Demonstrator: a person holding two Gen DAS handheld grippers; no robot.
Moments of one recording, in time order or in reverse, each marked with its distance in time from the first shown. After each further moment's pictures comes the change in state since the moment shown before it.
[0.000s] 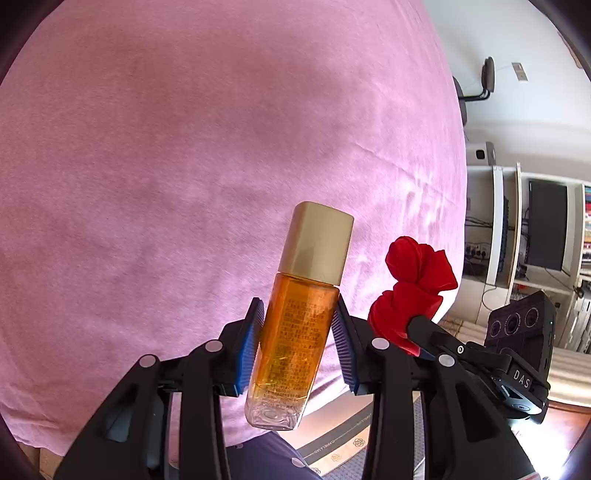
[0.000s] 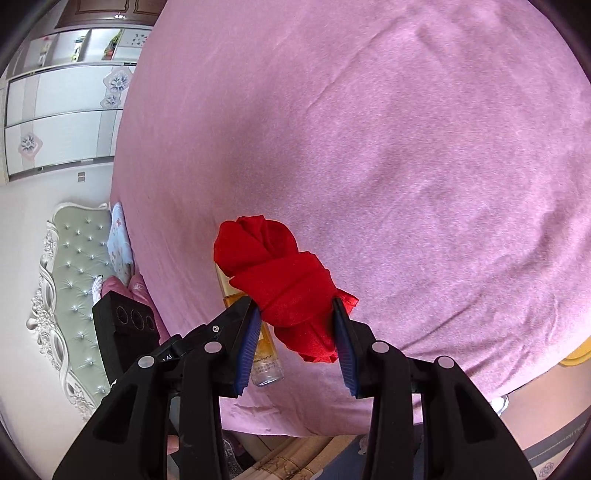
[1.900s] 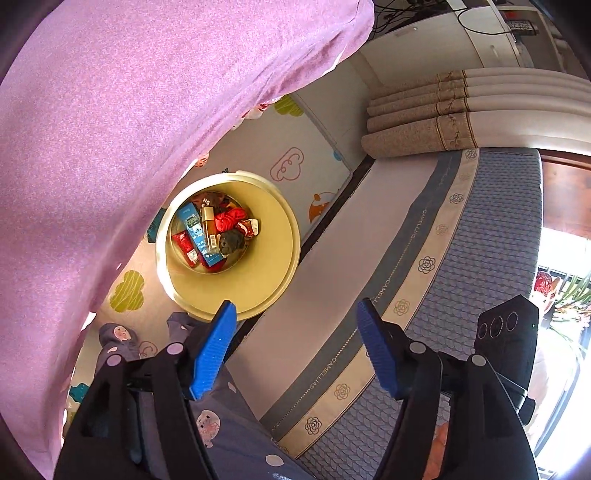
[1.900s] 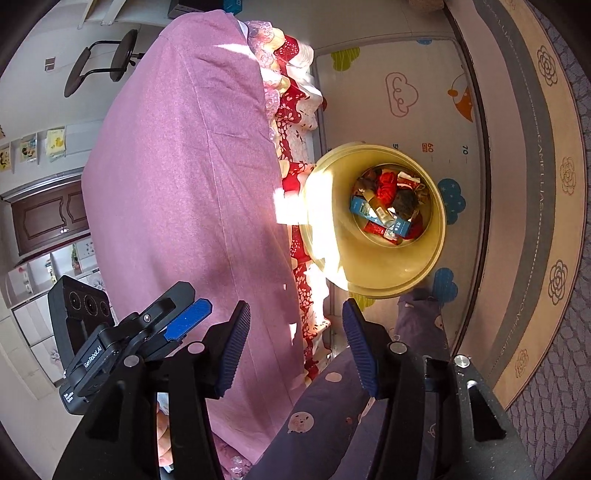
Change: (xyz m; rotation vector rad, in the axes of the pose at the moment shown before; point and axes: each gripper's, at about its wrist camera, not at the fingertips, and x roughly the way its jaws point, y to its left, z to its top) left arm 0.306 -0.318 -0.313 0.633 0.474 0.194; right arm -0.245 -0.430 -0.198 0.630 -0.360 0.085
